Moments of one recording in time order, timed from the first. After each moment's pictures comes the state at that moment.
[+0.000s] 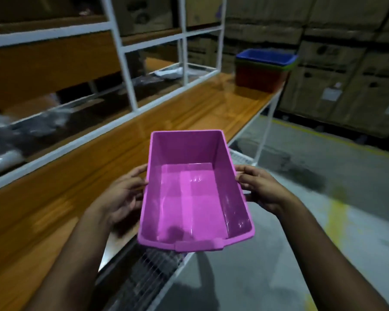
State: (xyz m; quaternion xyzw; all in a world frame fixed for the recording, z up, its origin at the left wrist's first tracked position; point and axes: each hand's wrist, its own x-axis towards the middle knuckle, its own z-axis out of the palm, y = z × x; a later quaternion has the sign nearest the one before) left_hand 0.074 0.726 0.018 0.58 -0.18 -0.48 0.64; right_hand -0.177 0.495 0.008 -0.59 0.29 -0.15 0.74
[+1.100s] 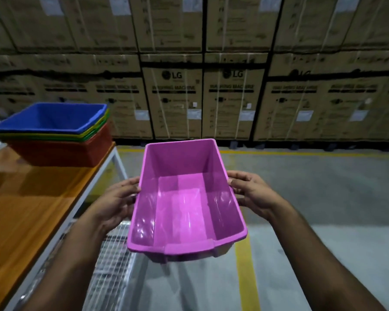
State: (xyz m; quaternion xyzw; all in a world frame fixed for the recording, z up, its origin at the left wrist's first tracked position) left_hand -0.139 -0.099 0.035 0.51 -0.32 -0.63 0.48; right_hand -0.464 -0.154 0.029 -0.47 0.44 -0.39 0.67
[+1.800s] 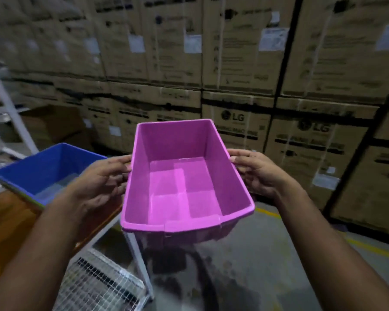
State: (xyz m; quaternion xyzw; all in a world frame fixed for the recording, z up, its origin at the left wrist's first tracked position) left_hand -0.076 -0.421 0.146 0.54 -0.32 -0.49 0.61; right_hand -0.358 -0.626 0.133 -0.55 0.25 -0.29 0.74
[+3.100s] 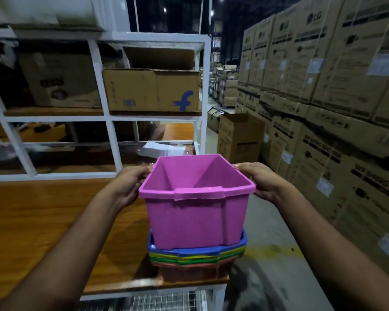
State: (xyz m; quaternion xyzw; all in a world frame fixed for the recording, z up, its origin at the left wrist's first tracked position) left_hand 0.159 -0.358 0.128 0.63 0.04 -0.04 0.78; right_hand 0.150 -0.688 0.145 -0.62 0.00 0.11 0.77
